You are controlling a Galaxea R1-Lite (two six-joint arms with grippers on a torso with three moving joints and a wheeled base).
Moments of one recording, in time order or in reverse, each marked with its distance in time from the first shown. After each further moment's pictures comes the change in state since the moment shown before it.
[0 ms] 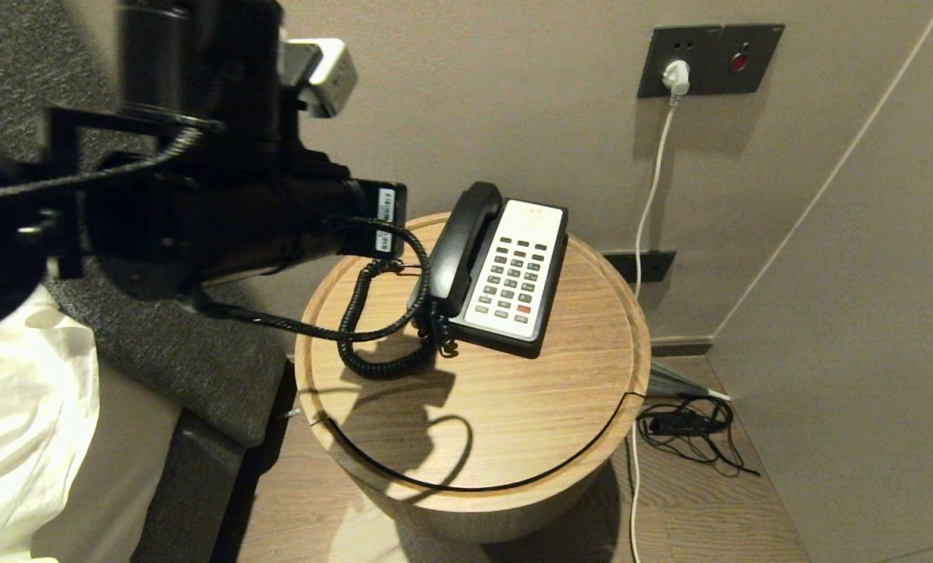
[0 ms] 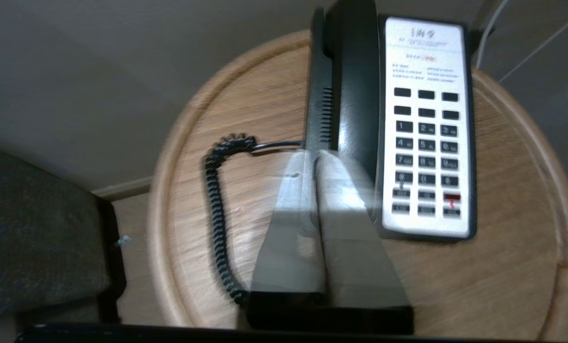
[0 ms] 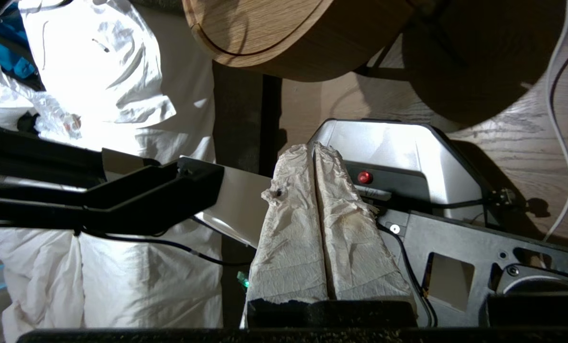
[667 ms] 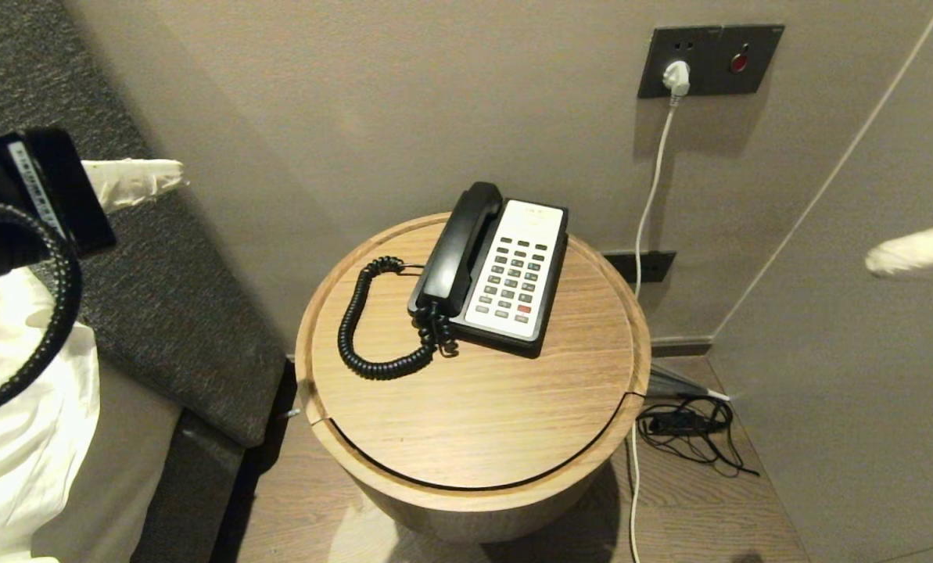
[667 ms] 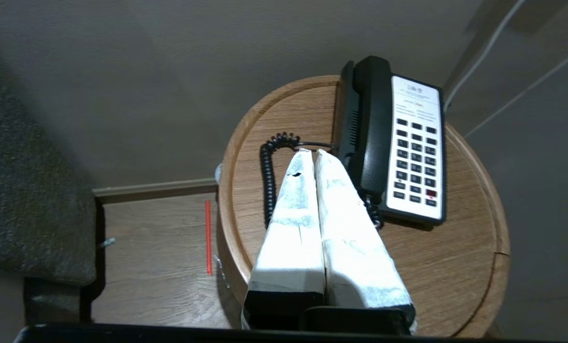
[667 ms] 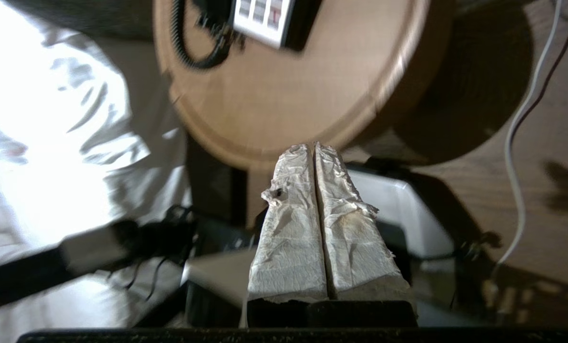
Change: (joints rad) left arm 0.175 -0.433 0.253 -0.015 -0.159 -0.089; right arm 0.043 0.676 -0.549 0.020 -0.070 -0.092
